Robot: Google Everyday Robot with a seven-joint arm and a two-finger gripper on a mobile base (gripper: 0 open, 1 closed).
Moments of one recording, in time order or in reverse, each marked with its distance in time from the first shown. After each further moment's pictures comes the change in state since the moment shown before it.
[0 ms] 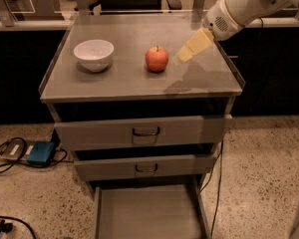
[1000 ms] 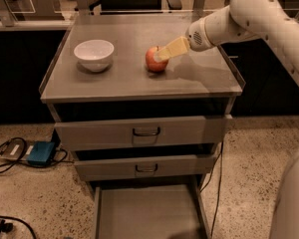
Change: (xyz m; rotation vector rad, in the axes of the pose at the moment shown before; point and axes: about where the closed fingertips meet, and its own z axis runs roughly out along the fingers) arm -0.023 -0.045 0.081 0.051 -0.237 0.161
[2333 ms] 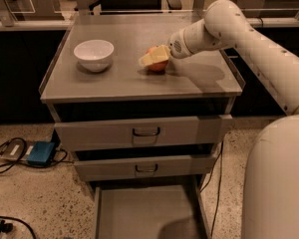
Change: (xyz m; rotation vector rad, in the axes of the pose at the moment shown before) arm 0.003 0.006 0.075 -0.051 0.000 0.049
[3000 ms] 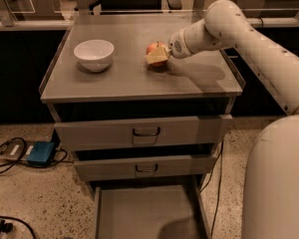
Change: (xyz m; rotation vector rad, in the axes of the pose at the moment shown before) arm 0.000 0.000 0.000 0.000 0.000 0.000
